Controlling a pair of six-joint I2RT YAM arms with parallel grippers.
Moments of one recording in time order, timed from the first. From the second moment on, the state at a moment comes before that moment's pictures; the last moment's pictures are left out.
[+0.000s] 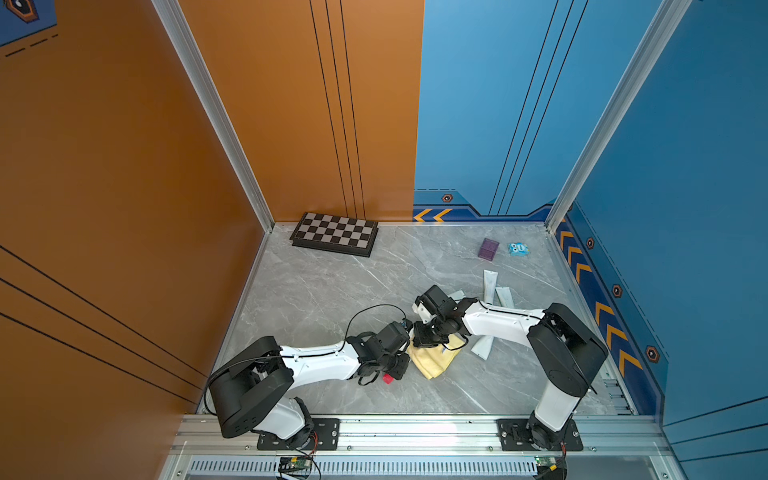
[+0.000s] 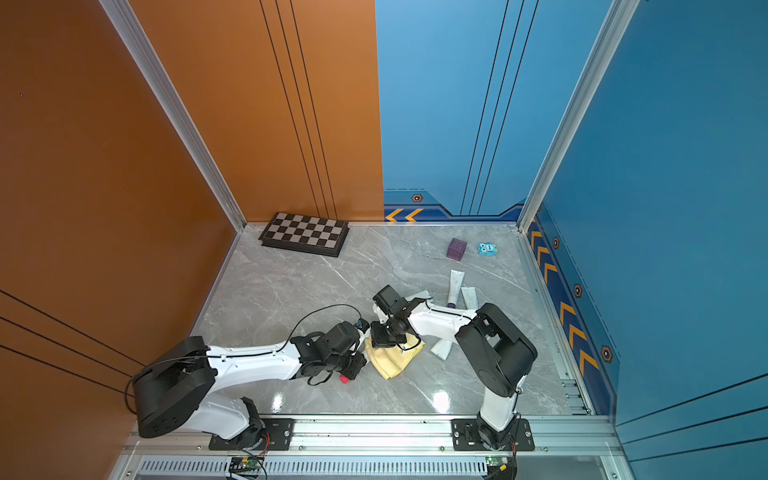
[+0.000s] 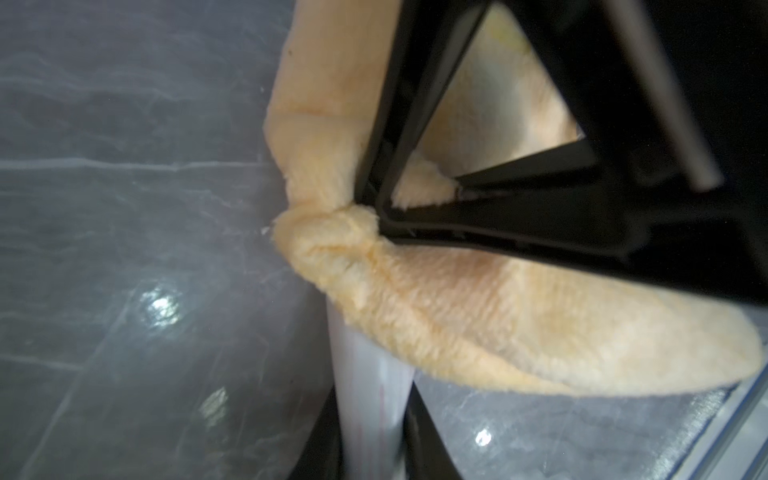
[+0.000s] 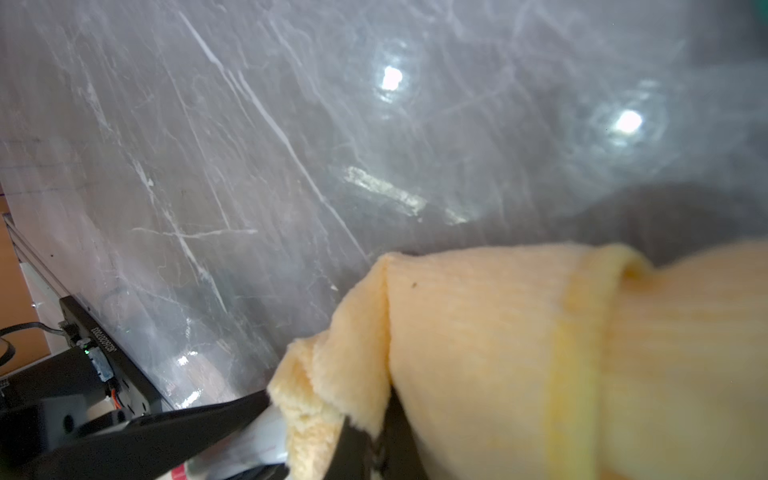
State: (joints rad) left arm -0.95 1.48 0.61 -0.17 0.04 -0.41; right arm 0.78 1.77 1.02 -0.41 -0.39 0.61
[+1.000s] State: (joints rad) left arm -0.95 1.50 0.61 -0.10 0.03 -0.42; right arm 0.81 1.79 1.12 -0.65 -0.28 0.46
